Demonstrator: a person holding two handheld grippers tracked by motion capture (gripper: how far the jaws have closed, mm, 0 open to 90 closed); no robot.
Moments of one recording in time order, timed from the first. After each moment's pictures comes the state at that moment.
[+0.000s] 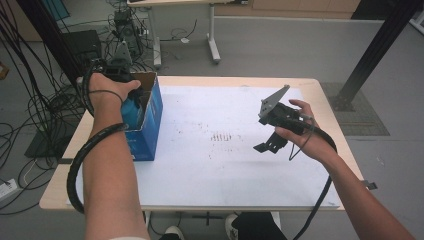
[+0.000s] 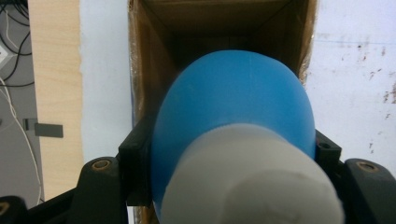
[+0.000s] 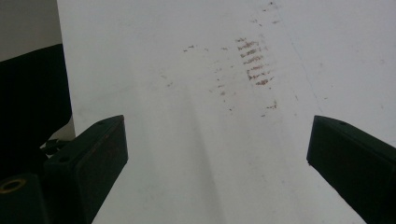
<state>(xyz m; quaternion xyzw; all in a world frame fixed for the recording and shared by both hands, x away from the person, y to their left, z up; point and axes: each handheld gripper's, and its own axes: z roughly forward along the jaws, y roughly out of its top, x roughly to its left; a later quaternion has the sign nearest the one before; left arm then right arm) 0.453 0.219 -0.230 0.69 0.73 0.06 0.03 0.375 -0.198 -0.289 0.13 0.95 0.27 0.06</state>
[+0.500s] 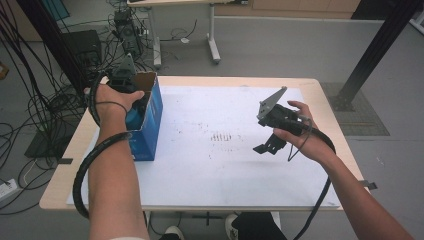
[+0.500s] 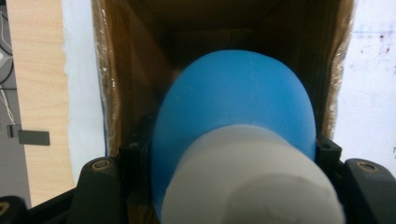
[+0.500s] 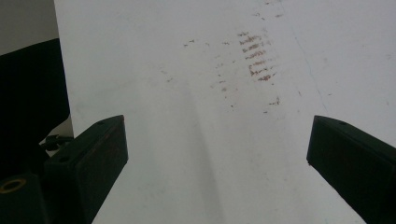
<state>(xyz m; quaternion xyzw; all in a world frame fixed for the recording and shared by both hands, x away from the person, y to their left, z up) 0.452 0.217 -0.261 0.69 0.72 0.06 0.03 0.375 -0.195 -0.293 0.13 0.96 0.26 0.06</state>
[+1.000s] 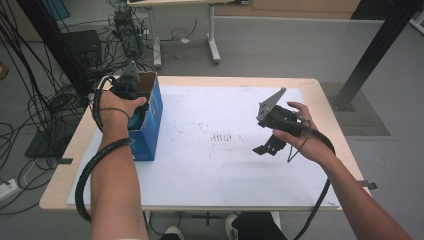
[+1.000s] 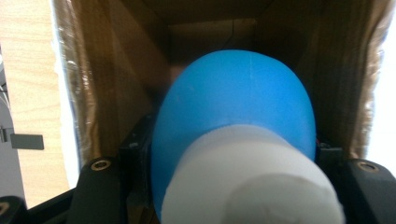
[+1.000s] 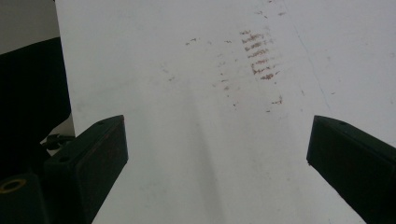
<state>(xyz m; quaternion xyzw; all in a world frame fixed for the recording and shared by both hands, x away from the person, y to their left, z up) 0.451 0.216 -0.277 0.70 0.71 0.06 0.02 0.374 -0.195 -0.295 0.13 0.96 0.26 0.06</state>
